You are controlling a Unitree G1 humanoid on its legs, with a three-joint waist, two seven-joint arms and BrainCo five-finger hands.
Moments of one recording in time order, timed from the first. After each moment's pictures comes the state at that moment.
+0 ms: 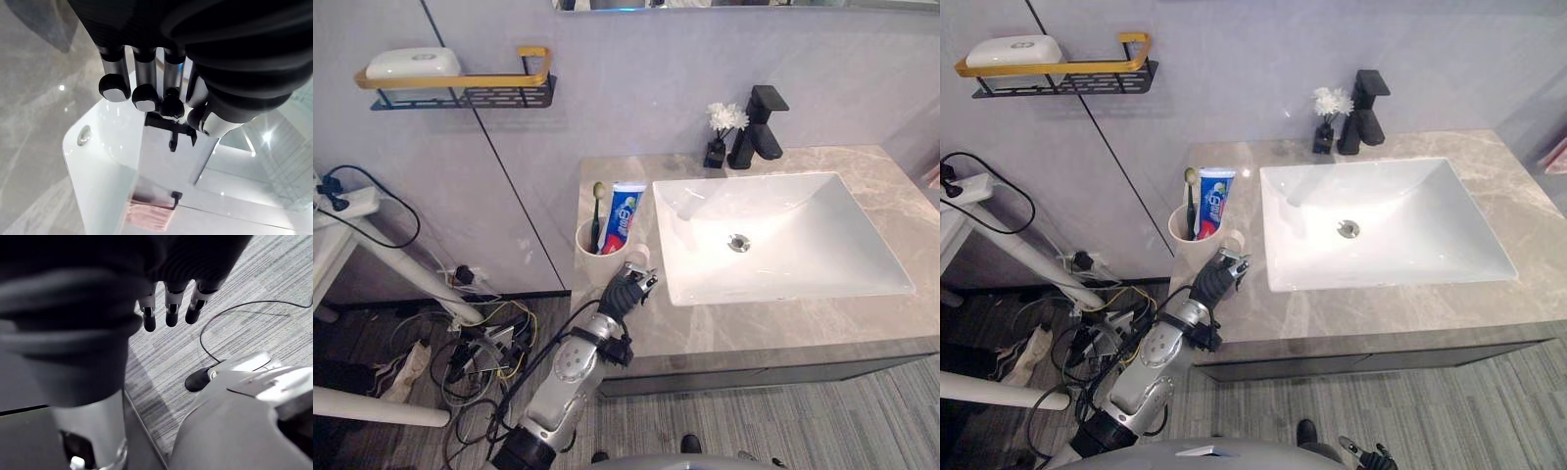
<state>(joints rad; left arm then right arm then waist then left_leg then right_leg) -0.01 0.21 -0.47 -0.06 -0.37 -0.16 -0.03 0.18 -0.08 -0.31 1.13 0.21 -0.08 -0.04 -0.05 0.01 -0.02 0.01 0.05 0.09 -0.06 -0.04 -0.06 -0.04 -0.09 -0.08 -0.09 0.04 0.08</state>
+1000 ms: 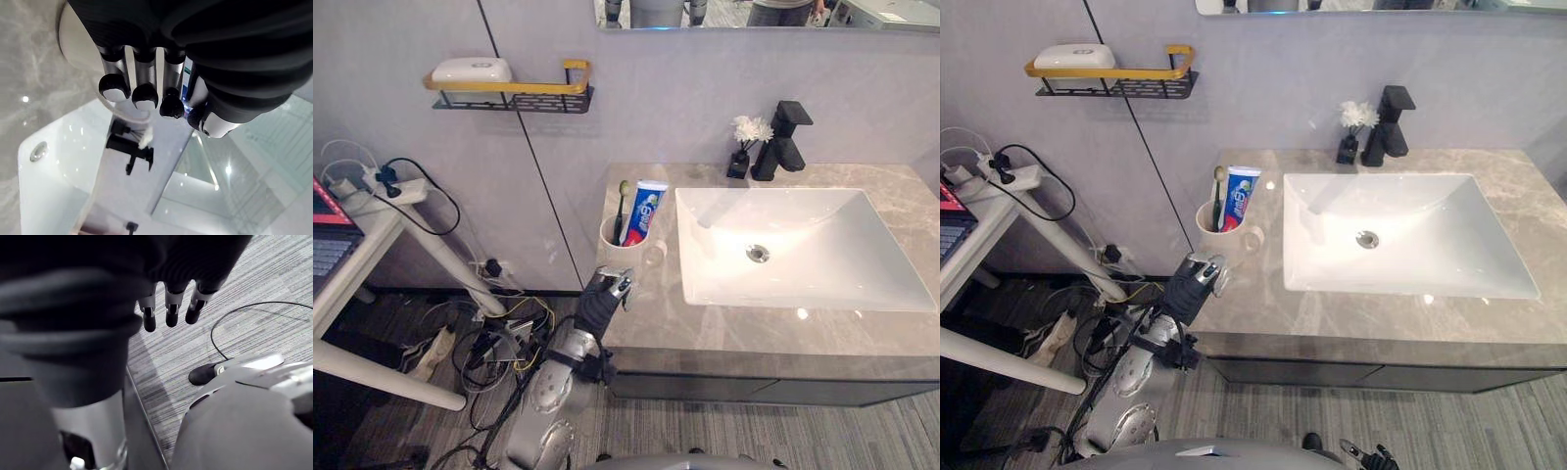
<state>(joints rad) 0.20 0.20 -0.37 -0.25 -0.46 -0.17 -0.06 0.18 -0.10 -0.27 1.14 0.21 -0.08 -0.04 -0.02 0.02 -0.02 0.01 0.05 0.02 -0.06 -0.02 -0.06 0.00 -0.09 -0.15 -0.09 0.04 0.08</state>
